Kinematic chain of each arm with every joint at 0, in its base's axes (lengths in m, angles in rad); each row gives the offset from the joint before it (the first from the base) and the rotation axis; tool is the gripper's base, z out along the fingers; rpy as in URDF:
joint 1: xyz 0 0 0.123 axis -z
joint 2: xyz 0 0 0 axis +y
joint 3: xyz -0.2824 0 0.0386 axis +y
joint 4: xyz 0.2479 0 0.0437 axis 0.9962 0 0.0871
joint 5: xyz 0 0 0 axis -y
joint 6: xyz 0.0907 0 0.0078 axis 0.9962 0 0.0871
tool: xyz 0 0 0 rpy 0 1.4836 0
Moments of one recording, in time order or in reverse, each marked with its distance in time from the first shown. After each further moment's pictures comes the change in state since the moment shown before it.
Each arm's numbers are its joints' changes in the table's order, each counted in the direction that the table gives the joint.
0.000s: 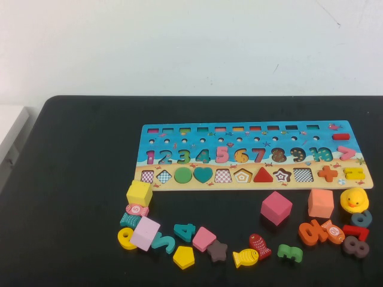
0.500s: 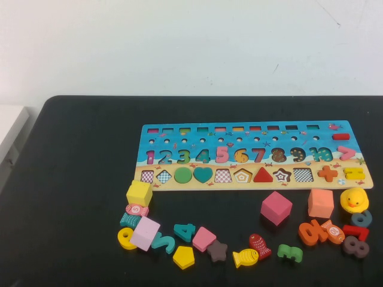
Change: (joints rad) right arm 0.000 0.000 0.000 0.000 0.000 0.000; left arm 0.000 0.000 0.002 -0.705 0.051 -0.101
